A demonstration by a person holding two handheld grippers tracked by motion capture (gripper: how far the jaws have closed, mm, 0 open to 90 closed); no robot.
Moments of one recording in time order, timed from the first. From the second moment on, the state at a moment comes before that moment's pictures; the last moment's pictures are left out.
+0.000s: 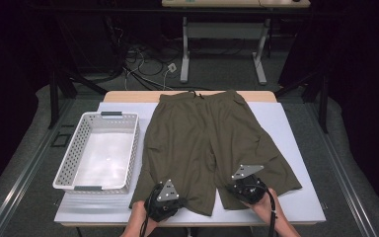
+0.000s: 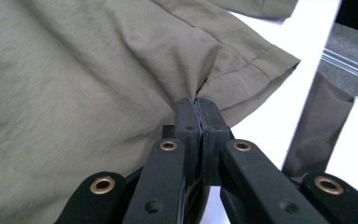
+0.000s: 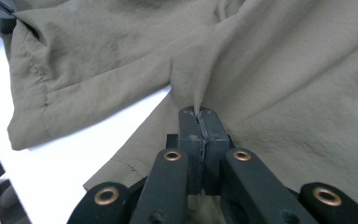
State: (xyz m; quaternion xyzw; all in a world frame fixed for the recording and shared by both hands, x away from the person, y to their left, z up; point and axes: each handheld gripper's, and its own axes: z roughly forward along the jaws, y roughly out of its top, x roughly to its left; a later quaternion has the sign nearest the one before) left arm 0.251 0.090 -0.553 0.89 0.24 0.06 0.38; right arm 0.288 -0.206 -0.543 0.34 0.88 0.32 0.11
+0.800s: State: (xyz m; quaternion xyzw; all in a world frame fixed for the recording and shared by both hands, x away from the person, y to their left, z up) left arm 0.242 0.087 -0.554 0.90 0.24 0.07 0.35; right arm 0.280 -0.209 -0.536 0.32 0.88 0.33 0.10
